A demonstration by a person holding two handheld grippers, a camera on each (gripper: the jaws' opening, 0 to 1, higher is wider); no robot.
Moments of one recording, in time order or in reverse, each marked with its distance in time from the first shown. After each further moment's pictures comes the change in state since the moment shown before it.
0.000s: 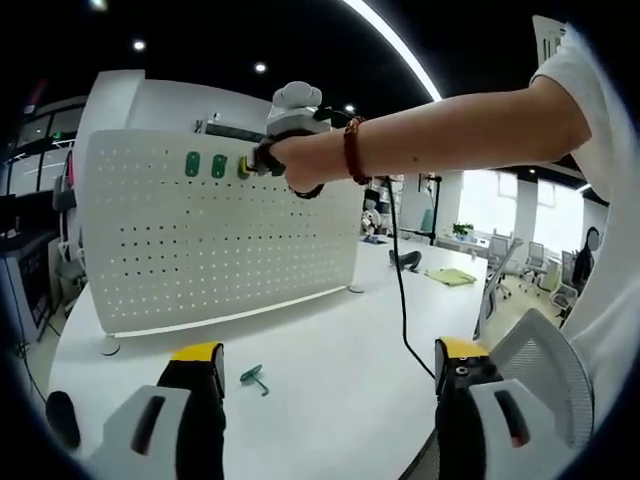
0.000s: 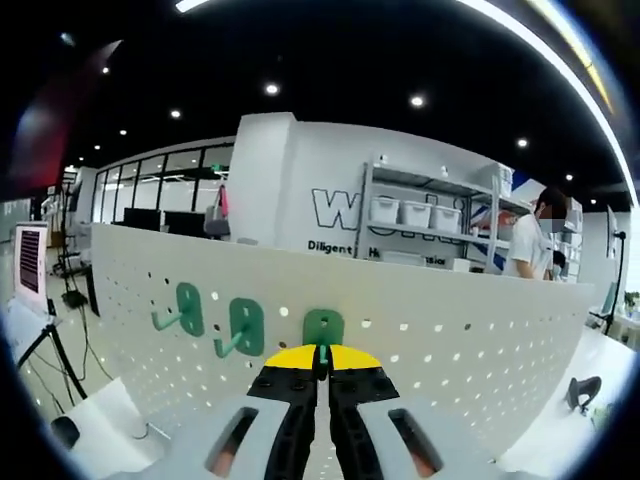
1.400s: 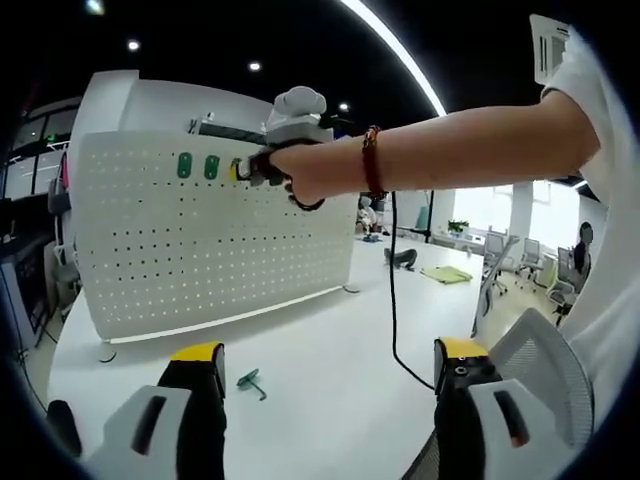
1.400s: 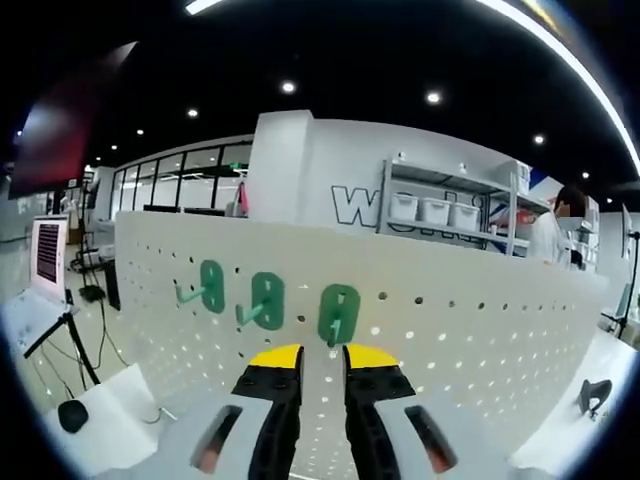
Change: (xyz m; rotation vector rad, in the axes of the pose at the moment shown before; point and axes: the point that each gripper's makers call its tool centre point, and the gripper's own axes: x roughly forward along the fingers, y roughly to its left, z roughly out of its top) left arm 0.007 -0.003 0.005 0.019 0.012 -0.026; right arm -0.013 0.013 -0.020 -0.035 0.006 0.126
